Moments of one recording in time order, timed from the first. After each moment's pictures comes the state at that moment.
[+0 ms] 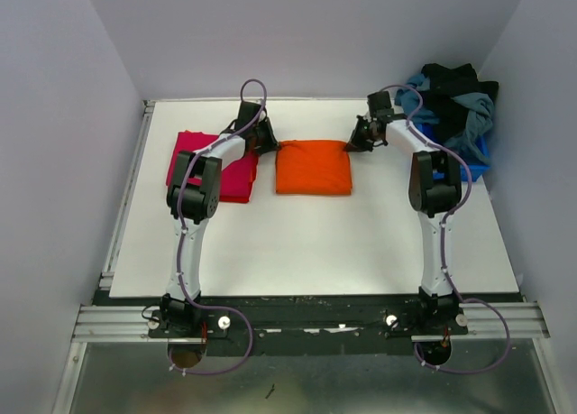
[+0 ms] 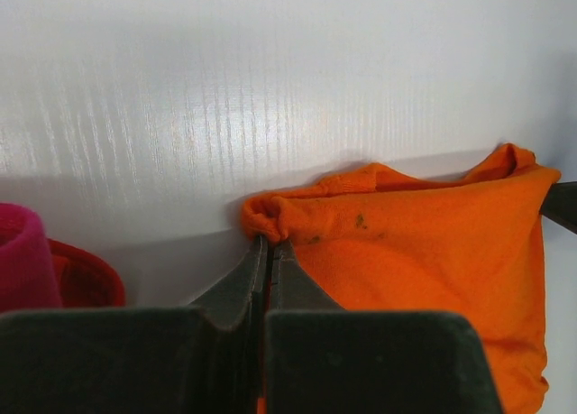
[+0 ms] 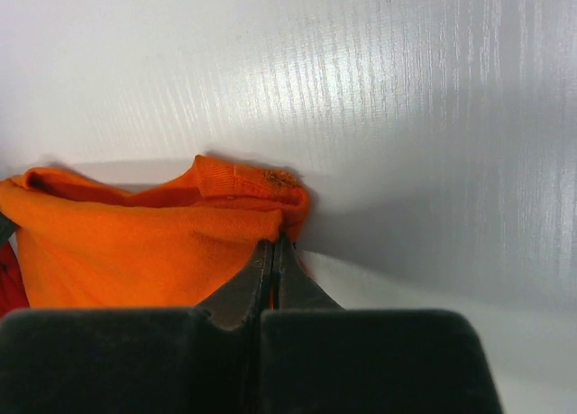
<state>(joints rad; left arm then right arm) -0.27 2.34 1.76 -0.13 0.26 -0.57 0.18 2.39 1.95 -0.51 -0.26 0.53</state>
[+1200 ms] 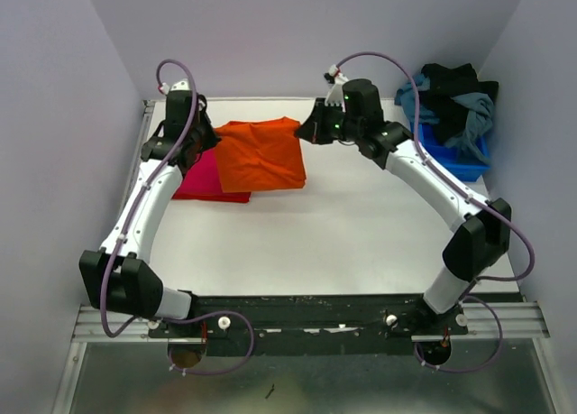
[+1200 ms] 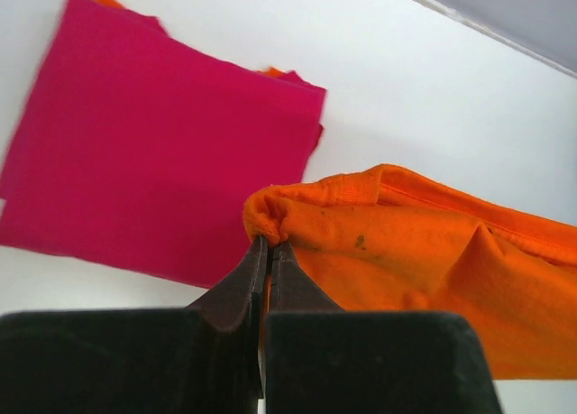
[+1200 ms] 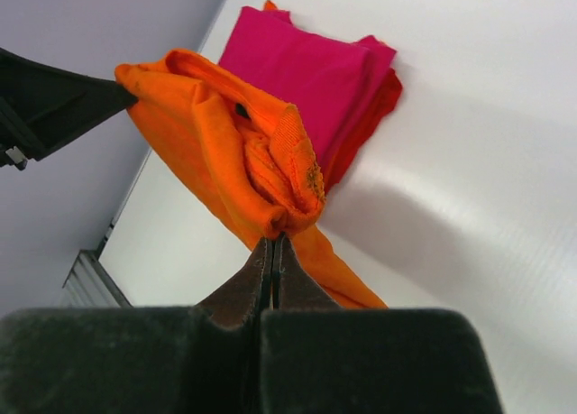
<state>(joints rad) -0.19 1.42 1.38 -0.53 -0.09 -0.51 0.54 1.67 1.58 -0.32 -0.29 0.44</state>
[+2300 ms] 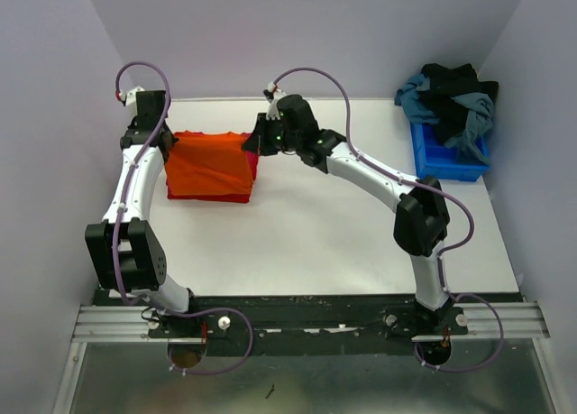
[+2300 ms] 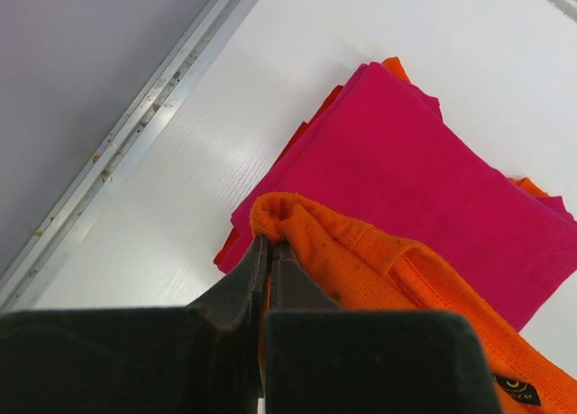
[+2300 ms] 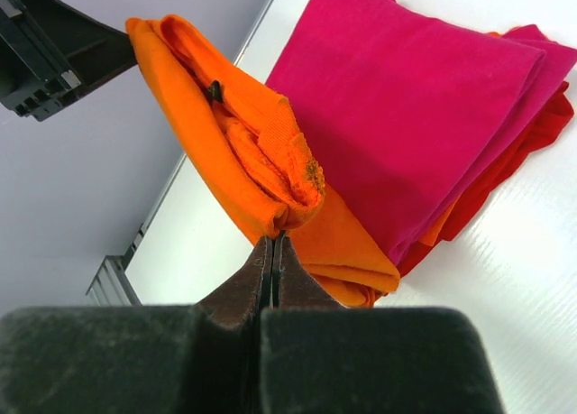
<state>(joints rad) 0.09 1.55 1.42 -0.57 -0.37 -0.42 0.77 2.06 1.86 -0.17 -0.23 0.54</state>
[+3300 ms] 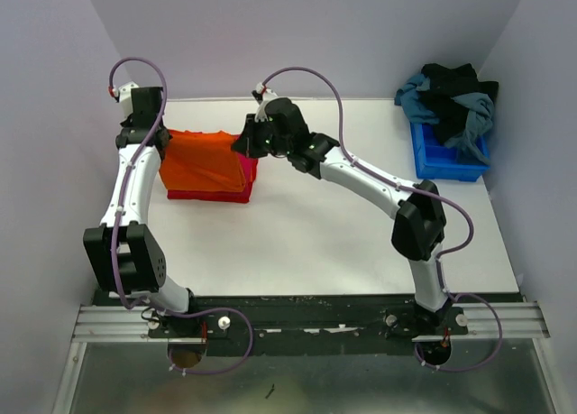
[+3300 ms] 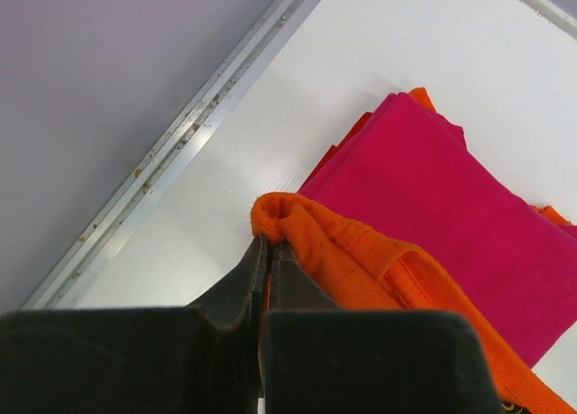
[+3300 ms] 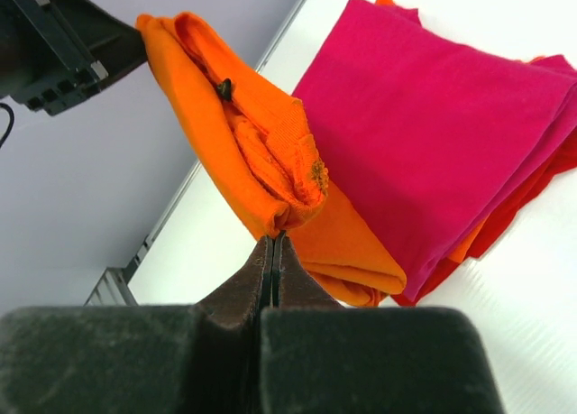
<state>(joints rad) 0.10 1.54 1.45 -0.58 -0.44 -0.38 0.84 2.04 1.89 -0.17 -0.13 0.53</state>
